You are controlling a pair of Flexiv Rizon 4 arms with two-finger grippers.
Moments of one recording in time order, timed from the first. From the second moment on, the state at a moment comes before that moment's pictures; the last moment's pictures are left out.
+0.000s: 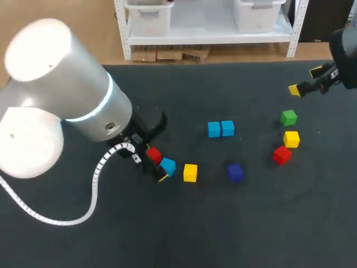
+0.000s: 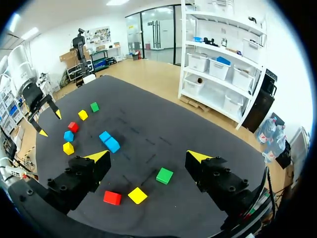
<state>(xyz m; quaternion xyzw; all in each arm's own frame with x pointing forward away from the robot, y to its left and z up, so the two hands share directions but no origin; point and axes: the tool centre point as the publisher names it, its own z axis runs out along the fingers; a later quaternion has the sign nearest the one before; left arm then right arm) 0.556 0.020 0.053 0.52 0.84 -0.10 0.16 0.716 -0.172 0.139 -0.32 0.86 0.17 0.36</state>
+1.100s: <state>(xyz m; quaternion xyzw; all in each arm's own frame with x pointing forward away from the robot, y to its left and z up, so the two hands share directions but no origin) 0.572 0.005 0.016 0.77 0.63 -0.09 -0.02 0.716 -0.172 0.139 -0.32 0.86 0.17 0.36</state>
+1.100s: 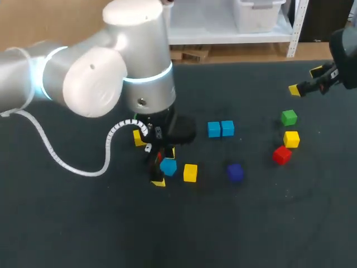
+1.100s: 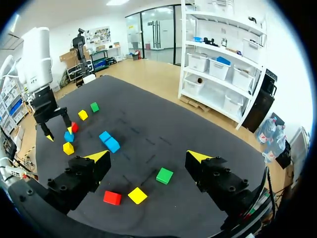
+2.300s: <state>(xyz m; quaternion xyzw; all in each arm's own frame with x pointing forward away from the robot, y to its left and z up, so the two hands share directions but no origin) 0.583 0.003 0.002 0.76 0.65 -0.05 0.02 0.716 -0.172 0.139 -0.32 0.86 0.17 0.36</state>
